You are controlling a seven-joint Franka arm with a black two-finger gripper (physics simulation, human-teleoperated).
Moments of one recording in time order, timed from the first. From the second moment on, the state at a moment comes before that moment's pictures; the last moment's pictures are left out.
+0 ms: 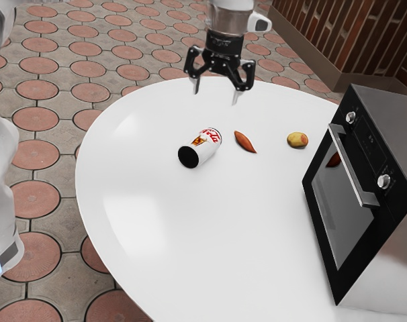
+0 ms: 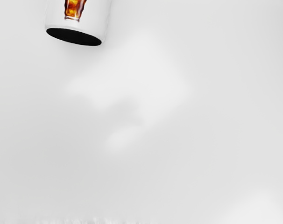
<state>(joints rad) -0.23 -0.20 0.11 -1.58 -0.05 1.45 -1.11</state>
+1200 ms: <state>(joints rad) -0.35 0.08 -0.19 -1.35 0.21 1.88 -1.97</state>
